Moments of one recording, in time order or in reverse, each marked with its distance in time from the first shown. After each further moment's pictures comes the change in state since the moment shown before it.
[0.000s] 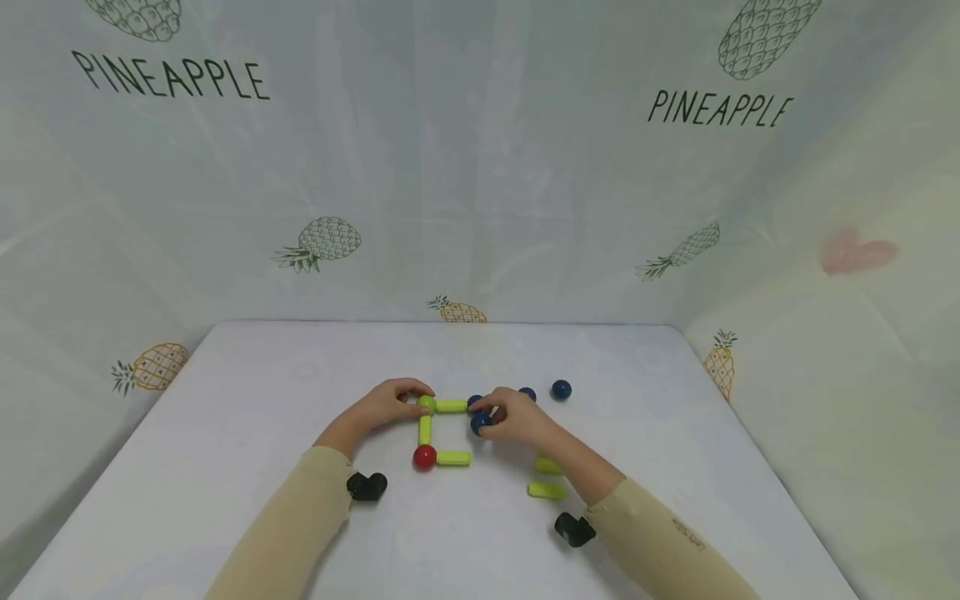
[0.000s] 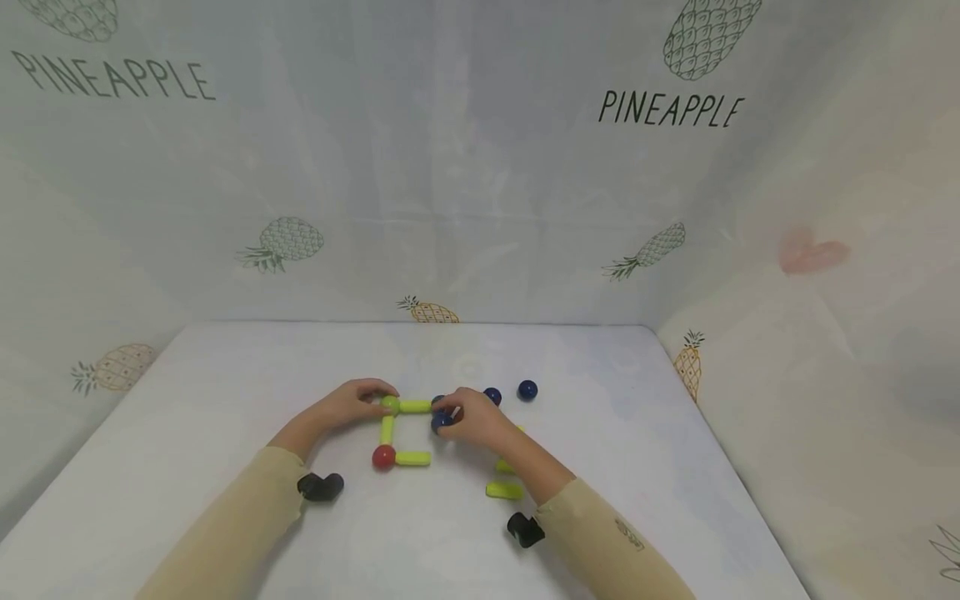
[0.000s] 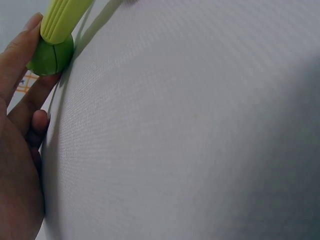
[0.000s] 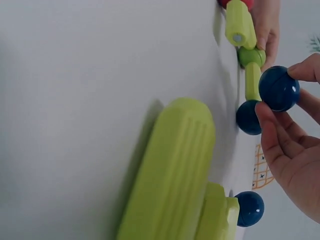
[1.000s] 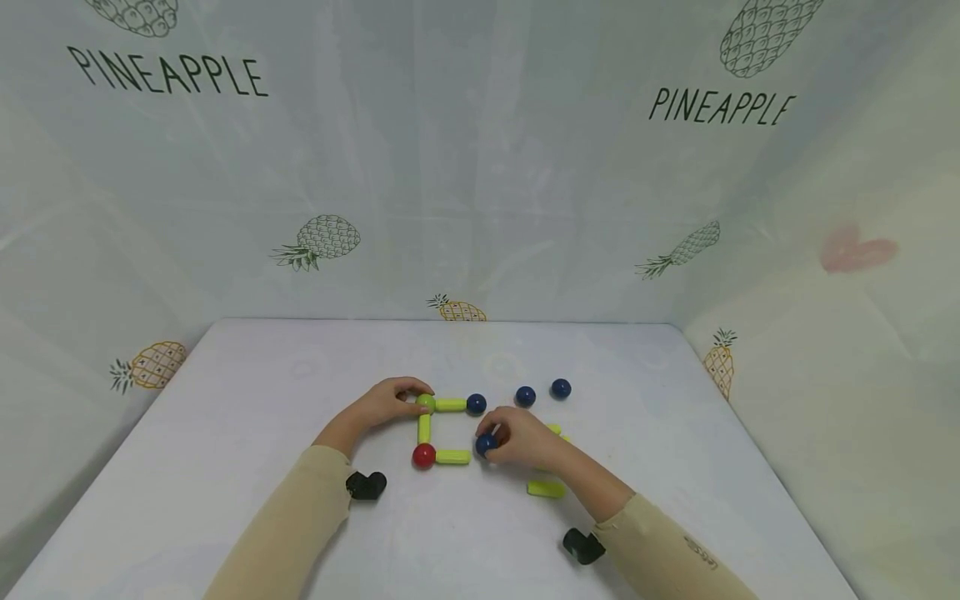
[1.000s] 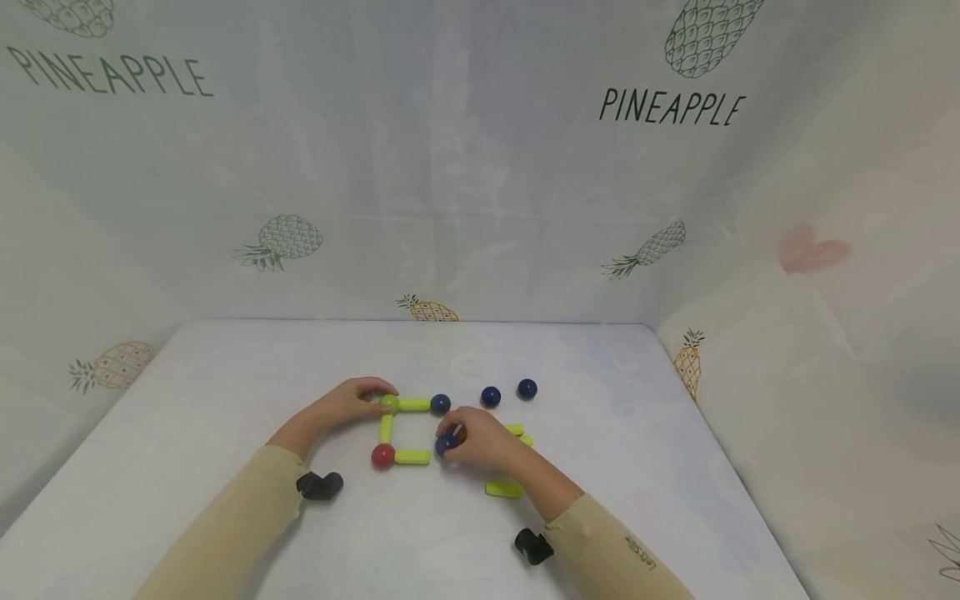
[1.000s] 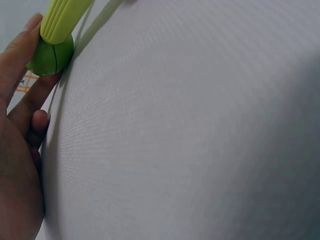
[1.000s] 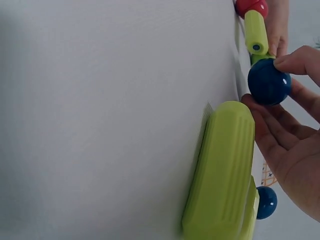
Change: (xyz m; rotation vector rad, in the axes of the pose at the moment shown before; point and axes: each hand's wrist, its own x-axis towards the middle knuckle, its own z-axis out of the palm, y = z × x) left_hand 0.000 0.000 0.000 0.004 0.004 -0.006; right_hand -0.021 0.009 0.009 0.018 -0.079 -0.044
